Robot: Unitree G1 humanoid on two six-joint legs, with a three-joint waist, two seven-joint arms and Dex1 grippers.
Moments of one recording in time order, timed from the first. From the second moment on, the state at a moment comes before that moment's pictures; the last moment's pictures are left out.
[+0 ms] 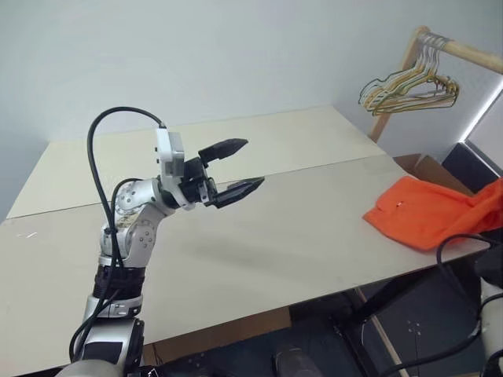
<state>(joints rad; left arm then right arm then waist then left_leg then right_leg) -0.56 0.39 0.06 -0.07 -0.61 0.26 -1.05 -1.09 -0.86 -0.92 0.92 0.25 0.78 -0.43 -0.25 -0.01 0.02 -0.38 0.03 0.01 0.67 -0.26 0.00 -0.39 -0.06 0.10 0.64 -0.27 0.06</state>
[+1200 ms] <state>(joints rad) -0.53 0.40 0.06 -0.10 -0.61 0.24 -1.06 -0.95 -0.71 -0.25 0.34 -0.13 0.83 -0.61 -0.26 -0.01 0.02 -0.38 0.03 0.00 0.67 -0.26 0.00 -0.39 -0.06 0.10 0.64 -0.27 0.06</state>
